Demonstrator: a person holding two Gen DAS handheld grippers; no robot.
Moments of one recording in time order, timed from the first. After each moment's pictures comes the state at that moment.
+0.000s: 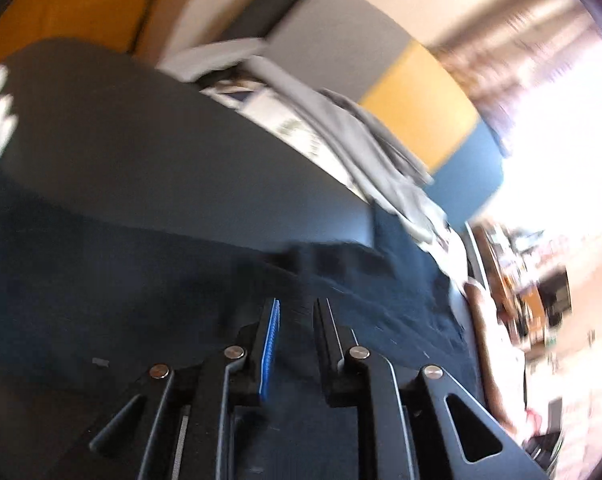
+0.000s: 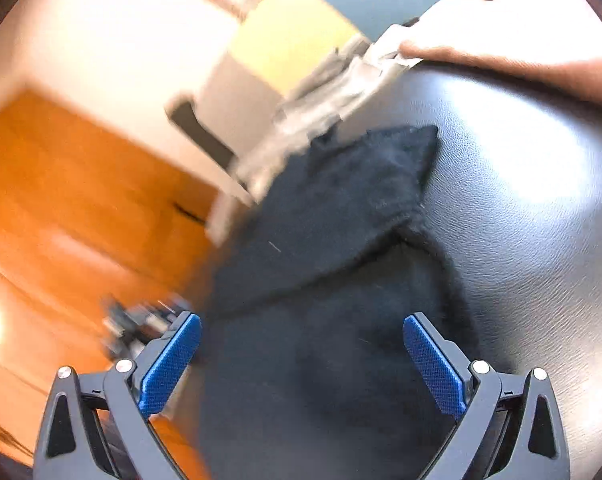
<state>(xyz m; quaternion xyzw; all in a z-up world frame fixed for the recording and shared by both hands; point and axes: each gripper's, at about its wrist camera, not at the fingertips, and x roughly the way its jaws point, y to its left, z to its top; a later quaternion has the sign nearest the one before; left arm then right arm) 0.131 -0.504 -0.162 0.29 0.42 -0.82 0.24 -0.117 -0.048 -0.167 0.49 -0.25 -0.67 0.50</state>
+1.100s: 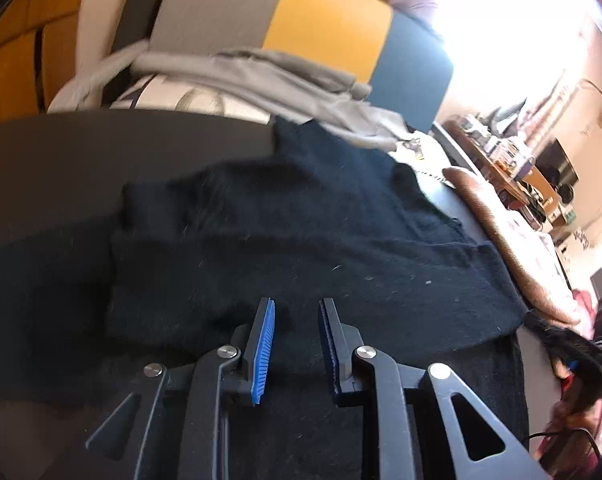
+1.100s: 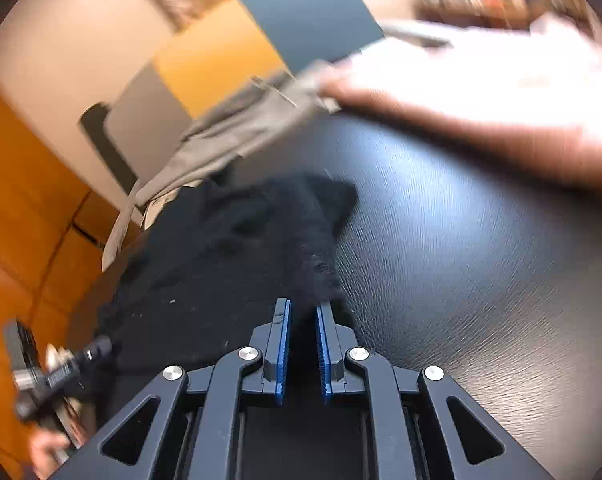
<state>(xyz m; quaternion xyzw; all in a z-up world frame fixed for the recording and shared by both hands) 0.049 -0.411 -0.172 0.38 0.26 -0.87 0.17 -0.135 -0.076 -0.153 0.44 -0.06 -0.82 0.35</state>
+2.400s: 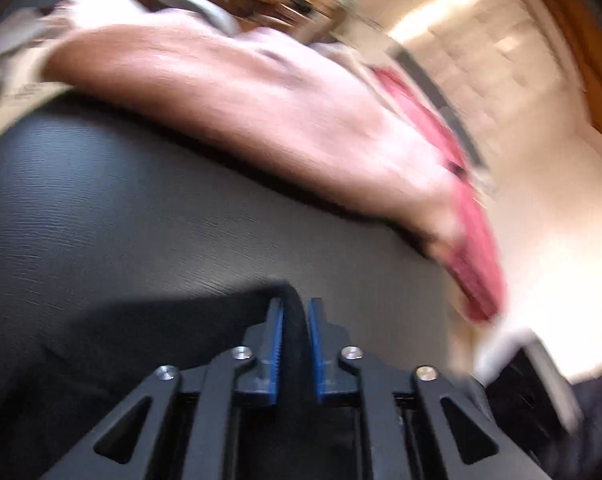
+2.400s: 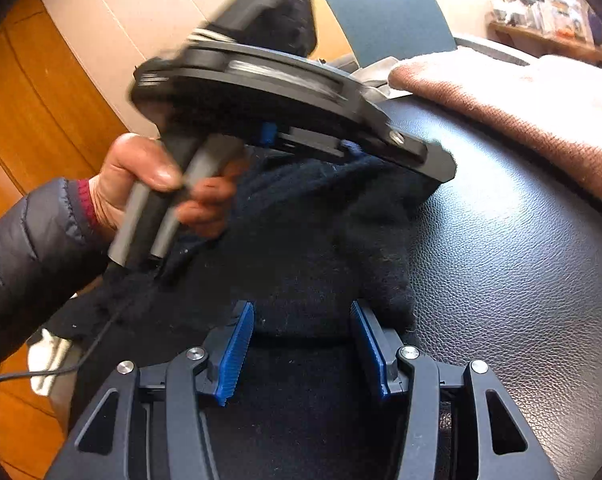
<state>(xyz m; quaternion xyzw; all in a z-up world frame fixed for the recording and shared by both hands) -0.279 -0.251 -0.193 0.53 0.15 -0.75 -0.35 -0.141 -0.117 -0.201 0.43 -0.02 -0.79 0.43</state>
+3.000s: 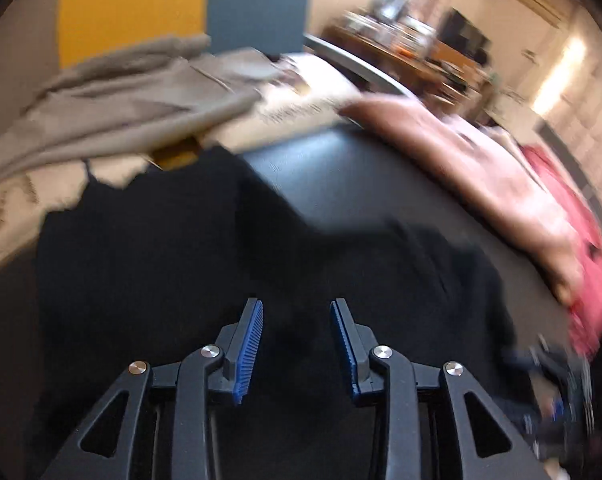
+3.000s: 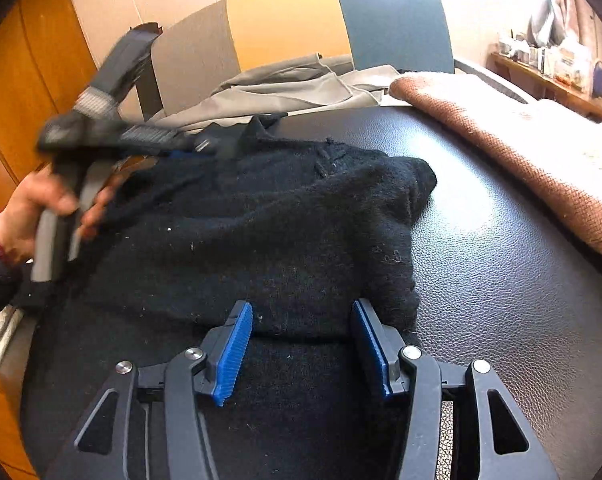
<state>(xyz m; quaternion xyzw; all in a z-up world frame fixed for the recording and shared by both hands) -0.151 -0.381 -0.166 0.49 0.11 -0.86 -0.07 -0.132 -0.151 -0.203 0.42 0.07 -0.82 0.39</state>
